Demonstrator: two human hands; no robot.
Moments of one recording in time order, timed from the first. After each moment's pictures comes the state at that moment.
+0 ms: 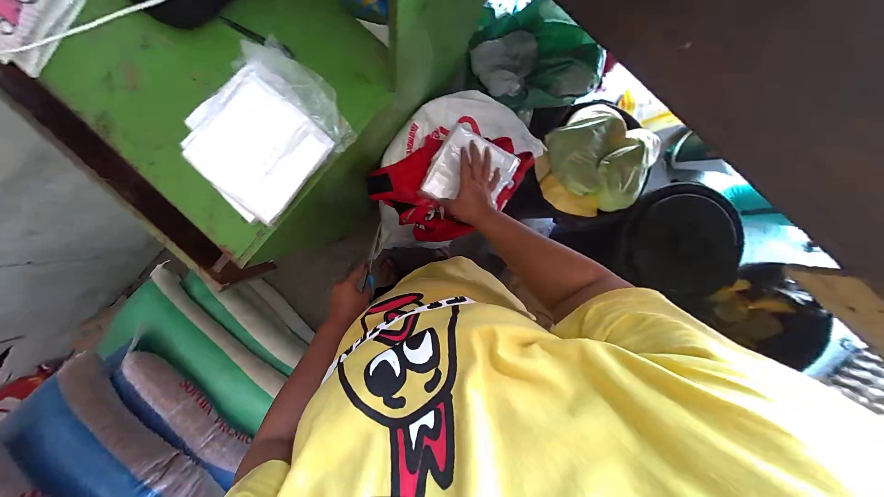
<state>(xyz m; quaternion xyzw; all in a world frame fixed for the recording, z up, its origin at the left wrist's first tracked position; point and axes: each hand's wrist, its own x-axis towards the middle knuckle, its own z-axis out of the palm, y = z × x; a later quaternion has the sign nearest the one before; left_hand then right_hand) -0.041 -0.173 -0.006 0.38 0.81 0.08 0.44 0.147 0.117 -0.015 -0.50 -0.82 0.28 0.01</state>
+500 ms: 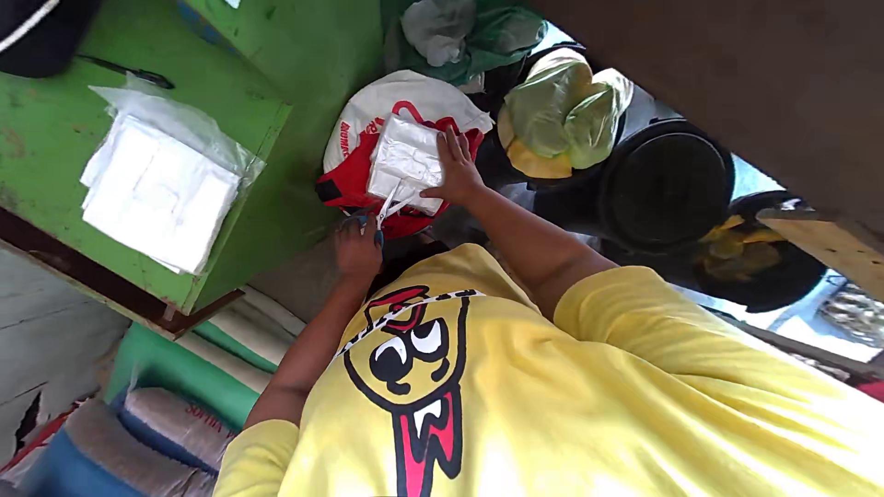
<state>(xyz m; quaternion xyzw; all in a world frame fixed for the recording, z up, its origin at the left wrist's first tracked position) 0.037 -0.023 -0.023 0.54 0.80 -0.03 0.25 0.229 0.181 -0.071 -0.50 -0.80 0.34 -0.04</state>
